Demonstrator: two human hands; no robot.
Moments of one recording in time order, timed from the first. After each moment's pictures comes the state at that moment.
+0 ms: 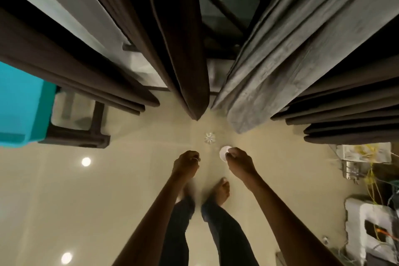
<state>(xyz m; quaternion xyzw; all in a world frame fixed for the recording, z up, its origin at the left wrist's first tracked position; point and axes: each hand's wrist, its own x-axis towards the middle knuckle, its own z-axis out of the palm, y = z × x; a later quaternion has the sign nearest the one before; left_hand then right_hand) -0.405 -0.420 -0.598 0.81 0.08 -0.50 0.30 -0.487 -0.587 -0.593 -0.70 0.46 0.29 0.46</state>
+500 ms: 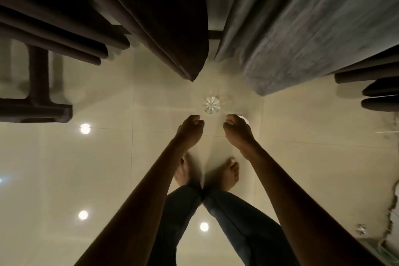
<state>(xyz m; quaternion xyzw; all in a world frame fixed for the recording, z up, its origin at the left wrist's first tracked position) -0.395 -0.457 -0.872 0.77 0.11 -0.55 0.30 -0.477 -0.591 -0.869 -0.68 0.46 0.30 0.49</state>
